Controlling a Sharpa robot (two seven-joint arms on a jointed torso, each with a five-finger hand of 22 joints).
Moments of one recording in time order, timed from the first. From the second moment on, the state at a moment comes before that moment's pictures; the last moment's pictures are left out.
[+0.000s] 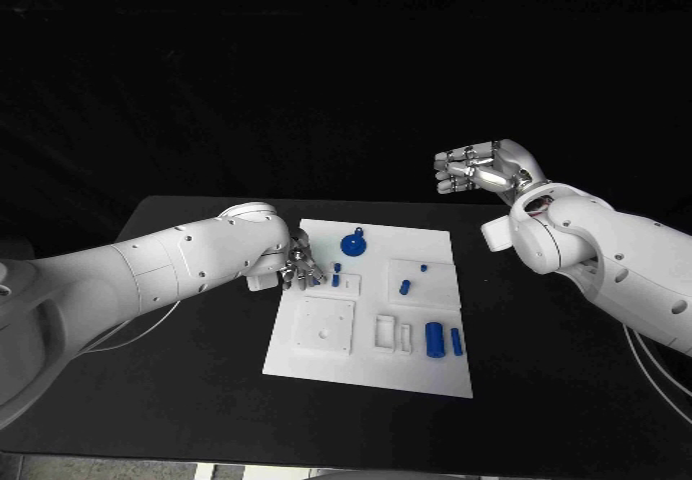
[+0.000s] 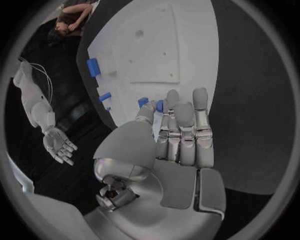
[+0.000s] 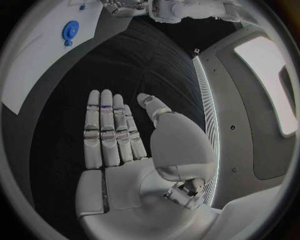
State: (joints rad) left arm 1.30 -0.49 -0.16 1.02 -1.00 0.19 -0.48; left_hand 1.20 0.20 -0.09 -0.08 0.49 1.08 0.05 0.14 0.66 1.31 -0.02 0.47 0.23 1.33 -0.09 1.22 0.35 0.01 1.30 -0.12 0.23 1.31; right arm 1.04 -0.71 0.39 1.31 -0.78 -0.35 0.10; right_hand 1.19 -0.07 0.24 -0.10 0.50 1.04 0.13 0.06 0.06 1.30 0.07 0.07 0.06 1.32 0.06 0.09 0.14 0.09 1.22 0.06 0.07 0.07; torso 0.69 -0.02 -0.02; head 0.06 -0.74
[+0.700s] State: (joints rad) left arm 1.30 -0.54 -0.16 1.10 -0.99 0.14 -0.47; left_hand 1.17 0.23 -0.08 -0.12 0.51 1.08 0.04 0.15 0.66 1.33 -0.03 0.47 0.23 1.34 -0.09 1.22 0.36 0.02 1.30 -0.11 0.26 1.31; right arm 1.04 -0.71 0.39 1.30 -0.78 -0.33 0.09; right_hand 1.19 -0.07 0.24 -0.10 0.51 1.03 0.13 0.06 0.06 1.30 0.07 0.07 0.06 1.31 0.06 0.09 0.14 0.09 1.22 0.06 0.07 0.07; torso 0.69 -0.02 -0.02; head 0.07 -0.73
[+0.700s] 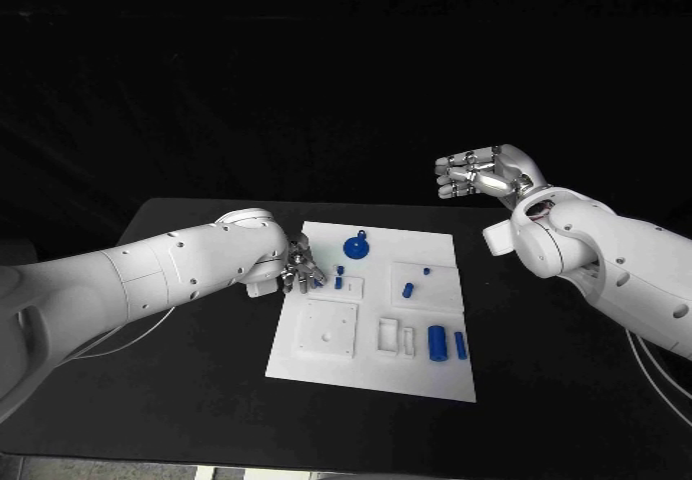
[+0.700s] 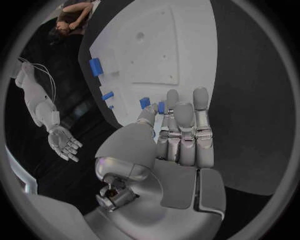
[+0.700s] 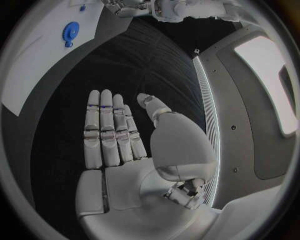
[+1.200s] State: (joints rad) left arm 1.32 -0.59 -0.14 1.17 -0.98 0.11 -0.44; left_hand 1.18 0.22 -0.08 -0.12 0.50 1.09 0.04 0.15 0.65 1.34 -0.03 0.46 0.23 1.34 -0.09 1.22 0.37 0.02 1.30 -0.11 0.27 1.31; right arm 1.04 -0.70 0.38 1.29 -0.78 -0.30 0.08; right_hand 1.20 -0.08 0.26 -0.13 0.52 1.03 0.13 0.06 0.06 1.30 0.07 0.07 0.06 1.32 0.06 0.09 0.14 0.09 1.22 0.05 0.07 0.07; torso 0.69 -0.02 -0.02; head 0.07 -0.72
